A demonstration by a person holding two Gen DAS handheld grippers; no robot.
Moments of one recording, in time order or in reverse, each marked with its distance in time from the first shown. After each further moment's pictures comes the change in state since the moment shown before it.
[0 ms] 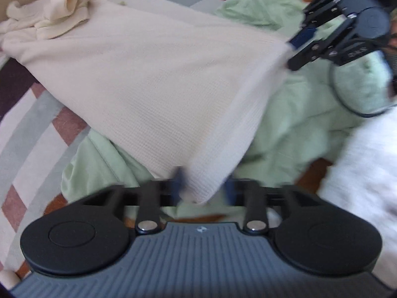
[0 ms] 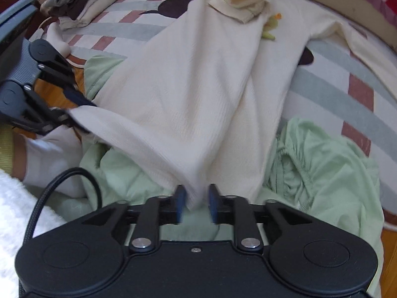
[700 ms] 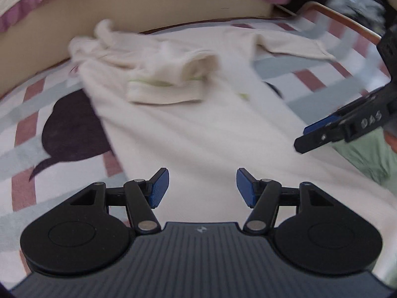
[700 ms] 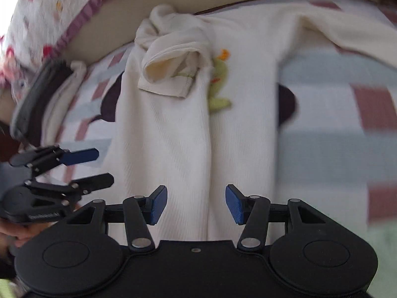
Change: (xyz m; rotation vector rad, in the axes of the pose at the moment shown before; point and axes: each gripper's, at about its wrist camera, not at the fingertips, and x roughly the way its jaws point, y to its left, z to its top) left arm 0.049 0.133 0.080 -0.372 -0.369 0.291; right arm 0.102 -0.092 0.141 0.344 -0.185 0.095
